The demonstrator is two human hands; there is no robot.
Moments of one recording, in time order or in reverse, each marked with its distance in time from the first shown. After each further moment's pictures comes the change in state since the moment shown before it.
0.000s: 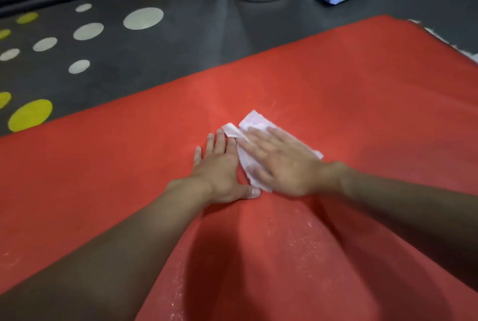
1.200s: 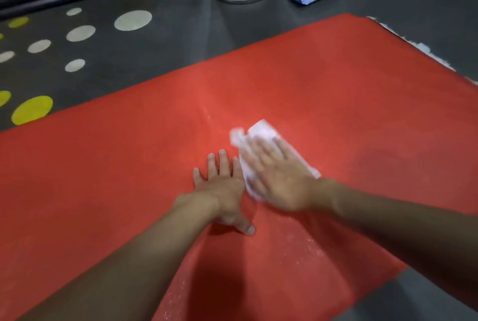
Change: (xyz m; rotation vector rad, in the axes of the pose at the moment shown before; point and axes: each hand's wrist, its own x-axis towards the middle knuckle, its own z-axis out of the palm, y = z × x) left_hand -0.088 0.034 0.038 0.223 -0.259 0.023; right_hand -0.080 -0.059 0.017 -0.086 0.023 0.169
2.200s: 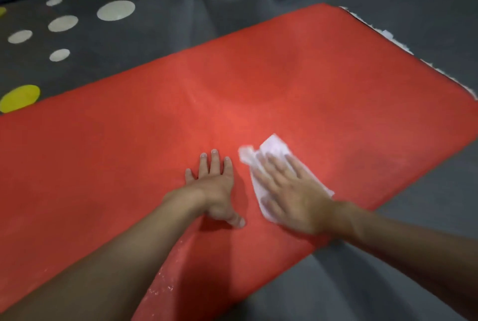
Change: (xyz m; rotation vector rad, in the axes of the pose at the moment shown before) left_hand -0.043 0.020 0.029 0.001 -0.050 0.024; right_hand -0.116 -0.018 0.010 0.013 -0.018 0.013
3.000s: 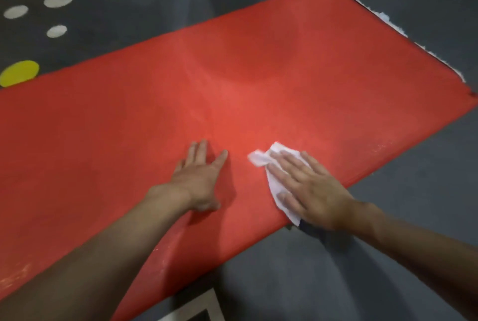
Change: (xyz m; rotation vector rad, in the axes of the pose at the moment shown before) left_hand -0.030 -0.012 0.032 -0.035 0.099 -0.003; right_hand -0.066 0.003 0.001 -0.049 0.039 -0.009
